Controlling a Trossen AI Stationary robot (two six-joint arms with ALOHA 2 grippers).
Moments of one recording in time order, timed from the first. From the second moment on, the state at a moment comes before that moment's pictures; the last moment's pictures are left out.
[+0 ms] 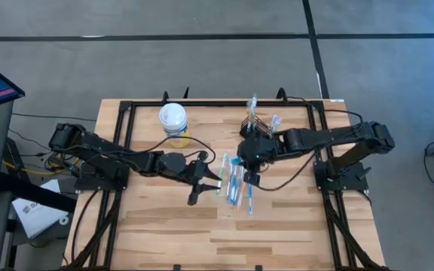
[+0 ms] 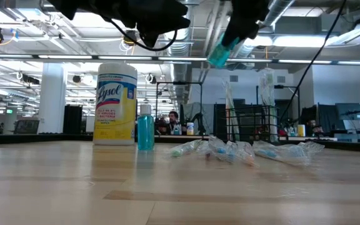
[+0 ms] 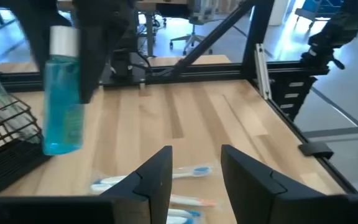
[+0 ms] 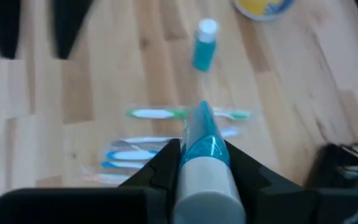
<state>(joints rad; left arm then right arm) -0.18 1.46 0.80 0.38 -0.03 -0.03 0.11 1.50 1.33 -0.80 0.17 0.23</state>
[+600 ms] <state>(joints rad) -0.18 1.46 0.80 0.38 -0.04 -0.04 -0.13 1.50 1.33 -0.94 0.02 0.23</state>
